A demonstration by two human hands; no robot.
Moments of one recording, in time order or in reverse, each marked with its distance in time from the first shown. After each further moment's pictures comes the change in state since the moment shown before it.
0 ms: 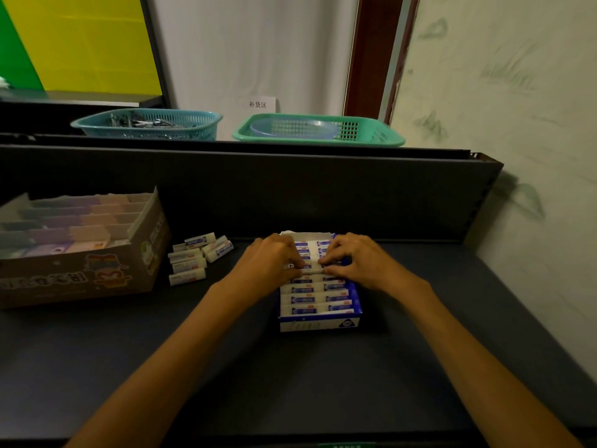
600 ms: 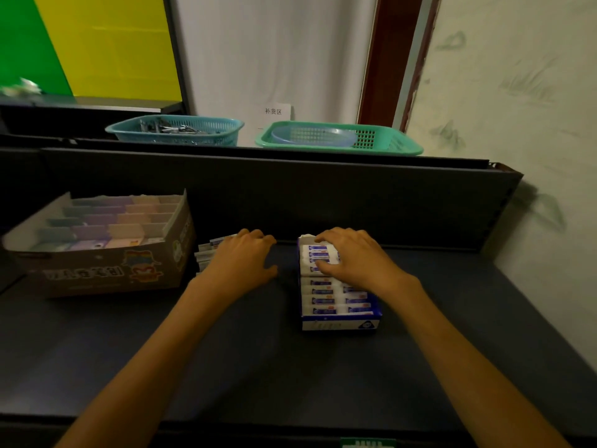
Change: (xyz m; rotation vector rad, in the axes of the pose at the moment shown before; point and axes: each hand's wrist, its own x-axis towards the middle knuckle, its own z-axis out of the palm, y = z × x) left_hand -0.038 -0.043 -0.026 0.156 0.018 -0.233; right_hand 0.009 -0.064 -0.008 -0.113 0.092 0.041
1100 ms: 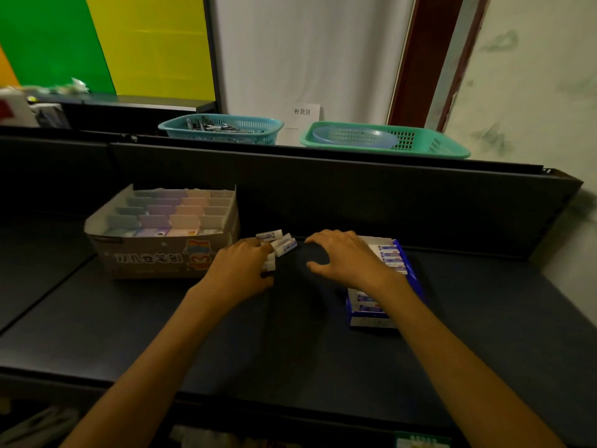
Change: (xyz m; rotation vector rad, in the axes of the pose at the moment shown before) left_hand -0.053 -0.066 -0.001 -0.036 -0.052 -0.089; right_hand 0.041 -0.069 0.031 -0.012 -0.056 -0.130
